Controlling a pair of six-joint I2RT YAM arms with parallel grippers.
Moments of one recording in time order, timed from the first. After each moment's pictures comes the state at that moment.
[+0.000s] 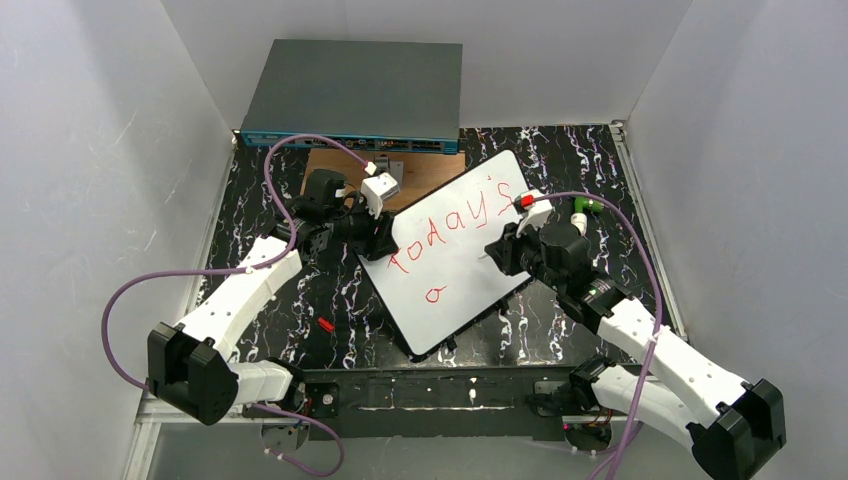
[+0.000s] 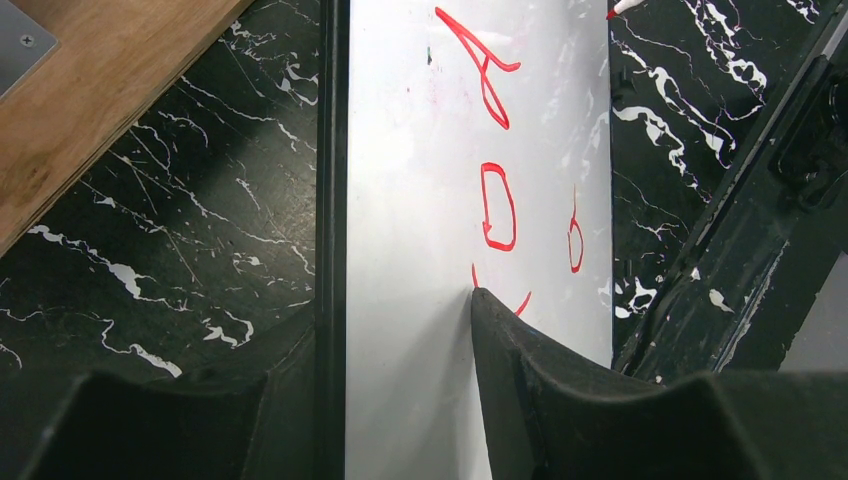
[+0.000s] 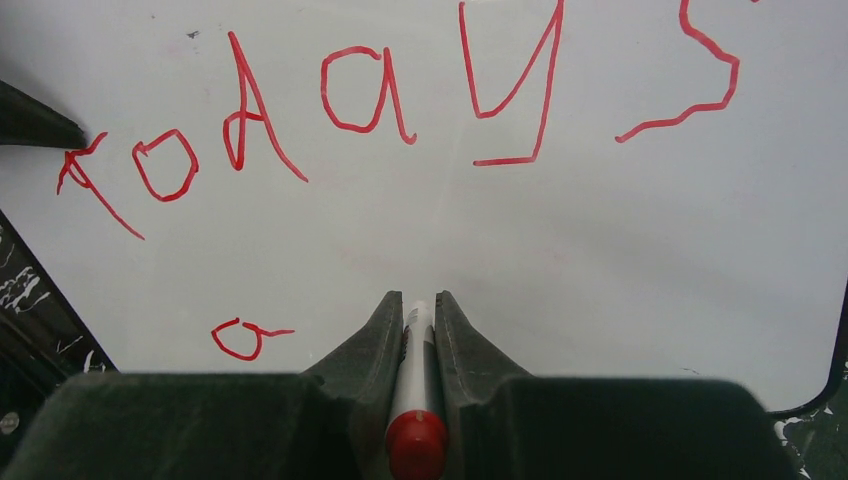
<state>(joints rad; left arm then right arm) -0.44 1.27 1.08 -0.57 0.51 0.21 0.66 0.88 0.66 -0.14 -0.01 0.26</state>
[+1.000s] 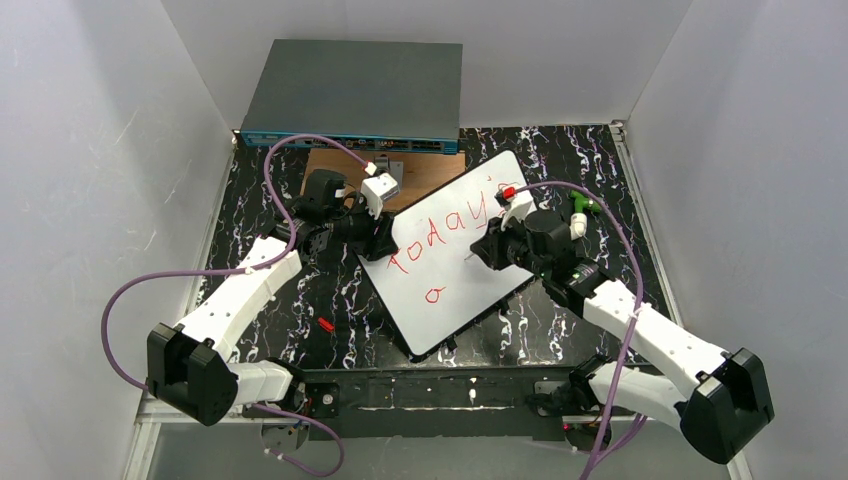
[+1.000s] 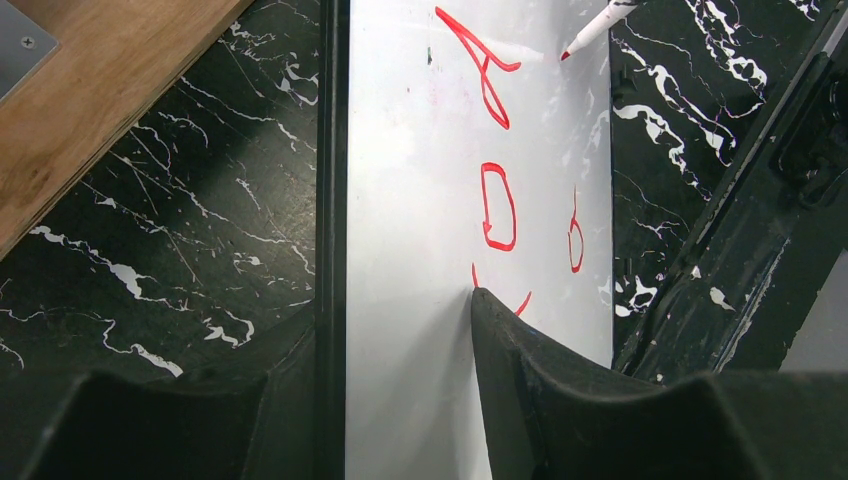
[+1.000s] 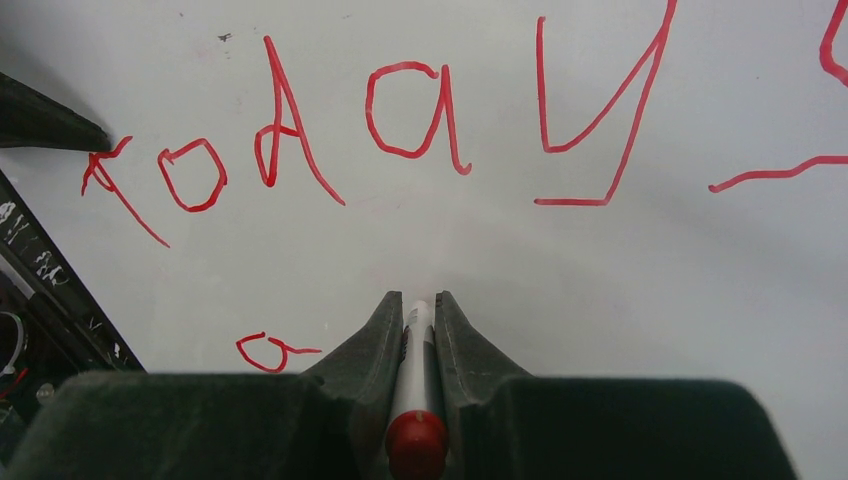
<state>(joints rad) -0.44 1.27 1.08 -0.58 0.51 0.22 0.65 1.03 0.71 -0.09 -0.12 0.26</state>
